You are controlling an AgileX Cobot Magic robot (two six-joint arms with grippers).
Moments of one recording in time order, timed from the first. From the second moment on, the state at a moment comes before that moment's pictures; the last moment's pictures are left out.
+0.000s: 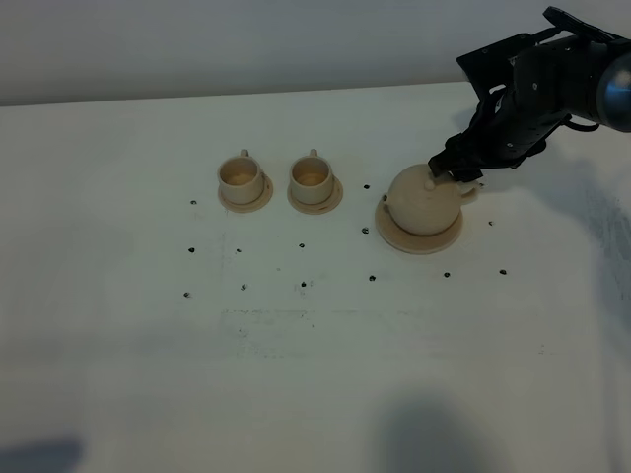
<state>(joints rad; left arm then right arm) 0.12 -0.01 -0.46 -0.04 1.06 -0.05 0.24 2.17 -1.59 -0.04 0.65 -0.11</state>
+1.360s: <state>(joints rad) 0.12 -0.01 -0.46 -0.04 1.06 -0.05 0.24 2.17 -1.65 -0.17 0.77 -0.12</state>
